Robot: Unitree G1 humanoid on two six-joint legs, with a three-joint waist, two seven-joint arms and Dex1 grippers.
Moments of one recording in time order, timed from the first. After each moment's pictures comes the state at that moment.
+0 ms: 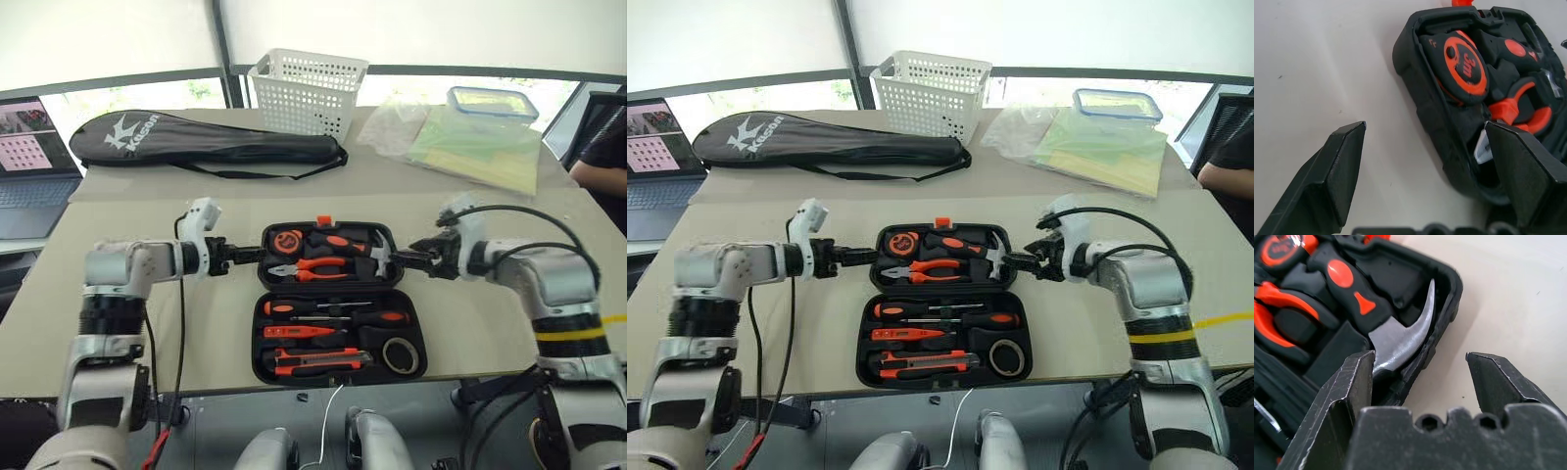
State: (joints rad) left arm -0.75 0.54 0.10 0.32 -0.48 1.15 -0.73; right arm -0.66 -0.65 0.04 0.11 0.34 0.97 0.76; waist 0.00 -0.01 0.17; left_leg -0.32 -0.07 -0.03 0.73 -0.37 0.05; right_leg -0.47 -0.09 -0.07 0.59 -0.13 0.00
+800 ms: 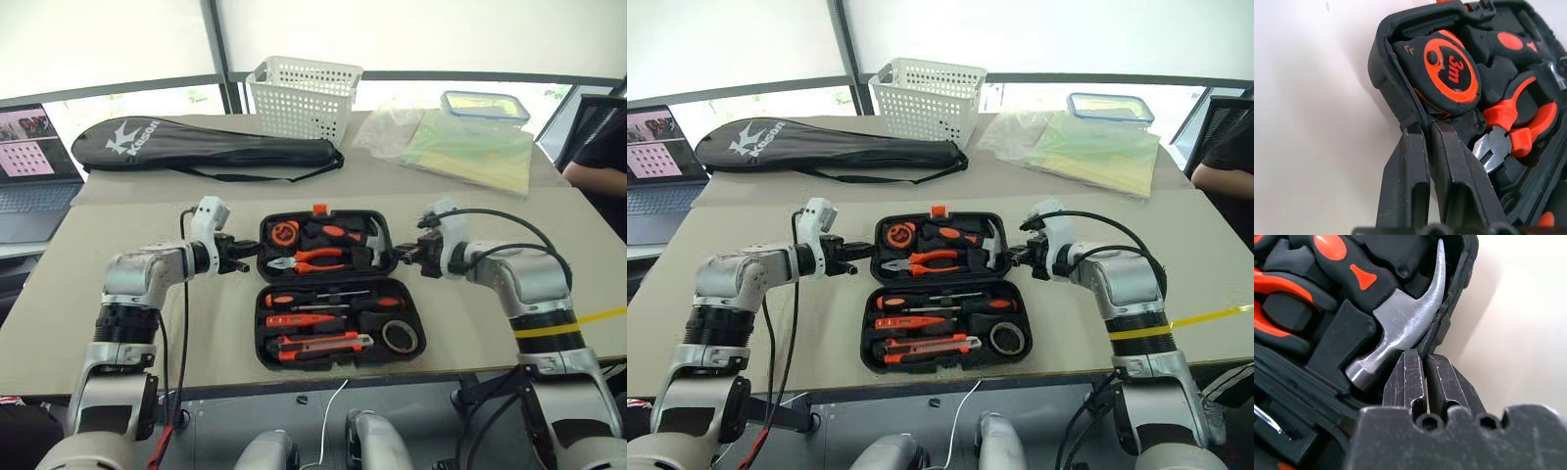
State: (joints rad) left arm -0.70 0.52 0.06 0.27 -0.40 0.81 -0.74; right arm -0.68 -0.55 0.02 0.15 0.31 0.87 0.64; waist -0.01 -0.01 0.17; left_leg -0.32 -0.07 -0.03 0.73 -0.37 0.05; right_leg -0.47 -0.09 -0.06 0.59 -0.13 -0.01
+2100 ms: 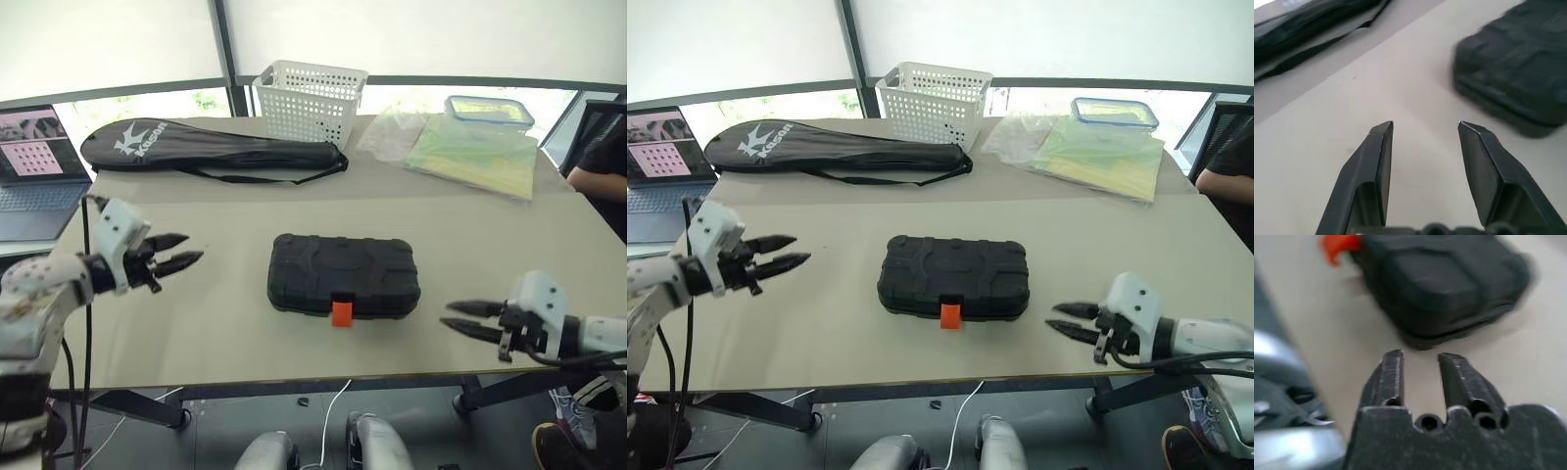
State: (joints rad) left arm -0.43 0.87 0.13 0.10 -0.35 0.39 -0.96; right arm 0.13 -0.96 -0.23 -0.40 0.48 0.34 1.06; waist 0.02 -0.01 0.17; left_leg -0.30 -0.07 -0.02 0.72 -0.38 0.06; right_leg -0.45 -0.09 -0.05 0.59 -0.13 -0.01
